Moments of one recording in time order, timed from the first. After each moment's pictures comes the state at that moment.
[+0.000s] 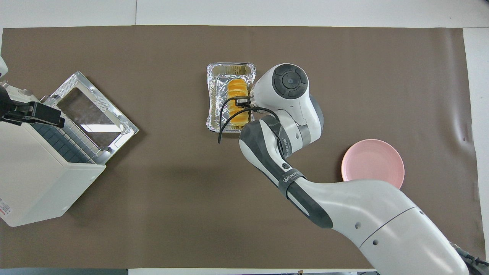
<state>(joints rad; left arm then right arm) -0.09 0.01 0.03 -1.60 -0.02 1.53 0.10 0.43 0.59 0.08 -1.54 0.06 2.31 0.46</state>
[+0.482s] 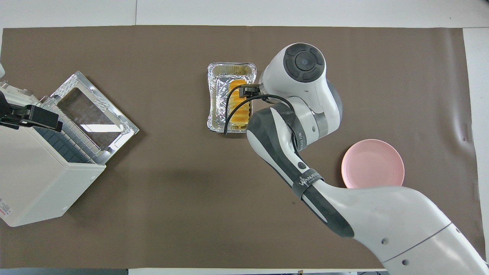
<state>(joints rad) -0.08 0.00 0.04 -1.60 -0.02 1.51 0.10 0.40 0.51 0.05 -1.47 0.04 2.14 0.46</state>
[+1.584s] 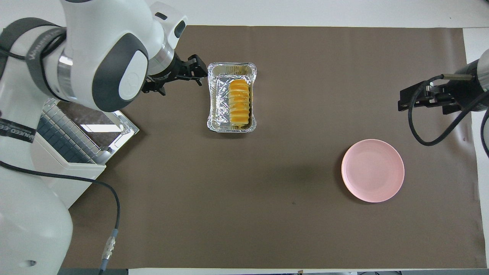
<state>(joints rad) -0.47 0.52 0.02 -1.14 -0.13 1.68 -0.63 -0.01 0.05 0.04 -1.52 0.04 1.52 0.13</state>
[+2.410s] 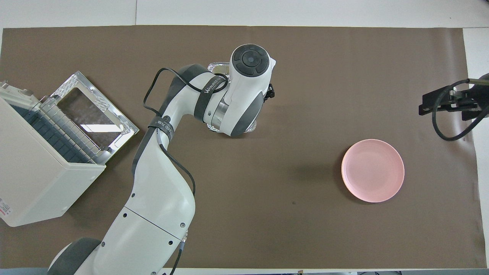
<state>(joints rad) -0.77 0.86 0.17 -1.02 -0.13 1.89 -0.85 -0.08 0.03 0.04 -1.57 0.03 1.57 0.11</state>
